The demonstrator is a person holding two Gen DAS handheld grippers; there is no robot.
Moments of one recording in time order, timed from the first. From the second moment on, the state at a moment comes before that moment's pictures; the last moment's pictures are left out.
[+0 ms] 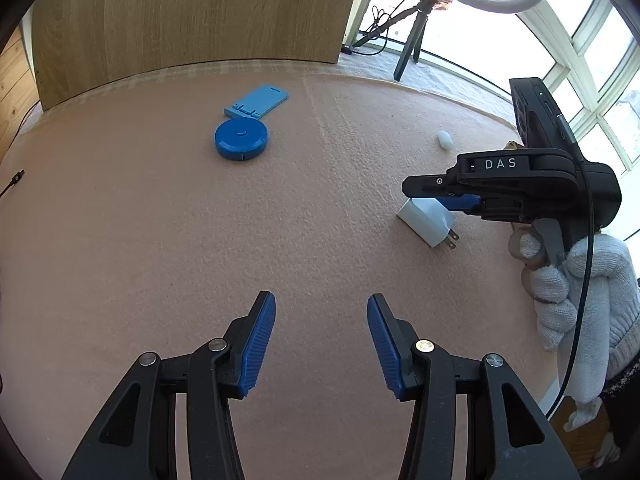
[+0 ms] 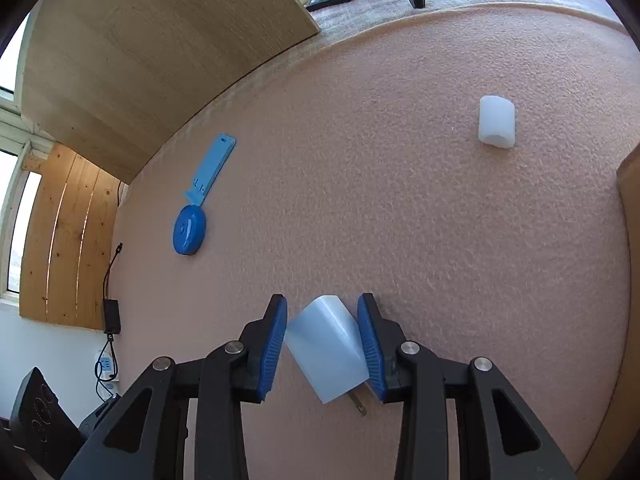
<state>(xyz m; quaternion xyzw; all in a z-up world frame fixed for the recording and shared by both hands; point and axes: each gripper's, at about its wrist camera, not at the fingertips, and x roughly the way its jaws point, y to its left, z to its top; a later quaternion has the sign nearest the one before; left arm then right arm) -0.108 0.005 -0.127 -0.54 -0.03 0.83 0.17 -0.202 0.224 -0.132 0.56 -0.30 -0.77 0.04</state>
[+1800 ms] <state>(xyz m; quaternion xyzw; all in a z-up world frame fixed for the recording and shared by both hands) -0.094 0.066 -0.160 -0.54 -0.04 0.80 0.26 -0.138 0.160 -0.128 0.59 -0.21 -0.77 0.13</state>
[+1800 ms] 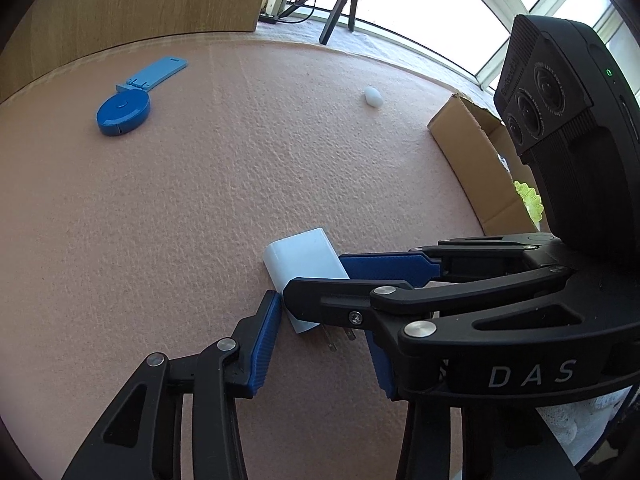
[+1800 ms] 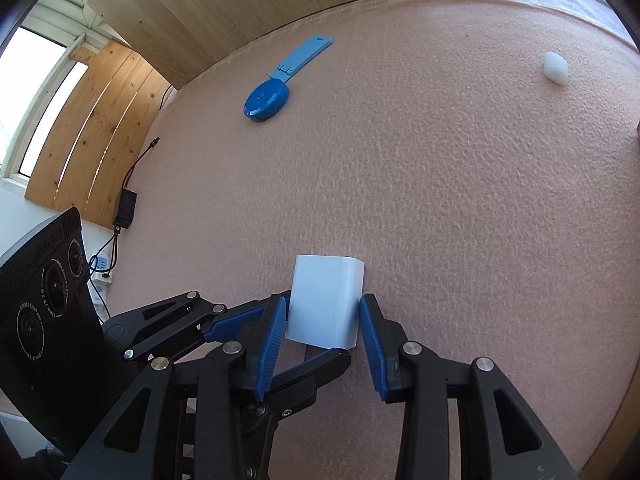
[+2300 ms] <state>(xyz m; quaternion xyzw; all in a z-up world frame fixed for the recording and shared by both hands) -0.094 0.084 -0.128 -0.51 -0.03 0.81 0.28 -0.124 0.175 -0.100 0.56 -0.21 -0.80 0.12</state>
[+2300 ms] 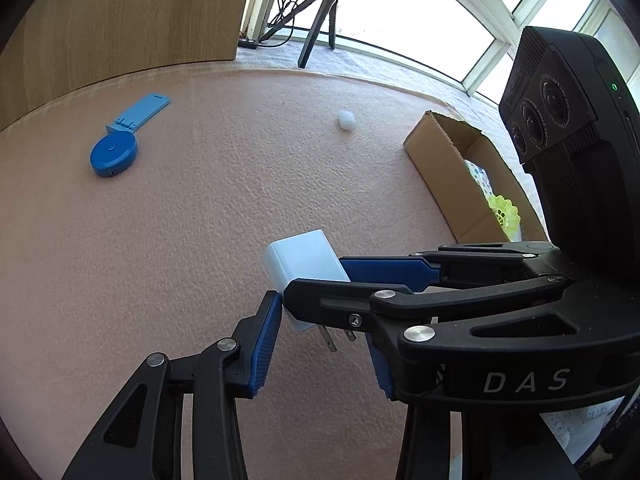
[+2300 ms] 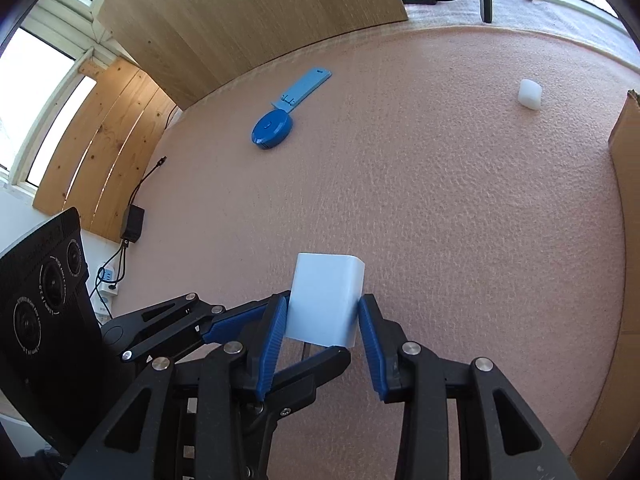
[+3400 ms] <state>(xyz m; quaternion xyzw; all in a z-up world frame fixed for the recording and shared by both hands) -0.119 0.316 -0.075 -0.45 0.05 0.78 0.43 -0.062 0.374 -0.035 0.47 -0.25 -0.85 -0.04</state>
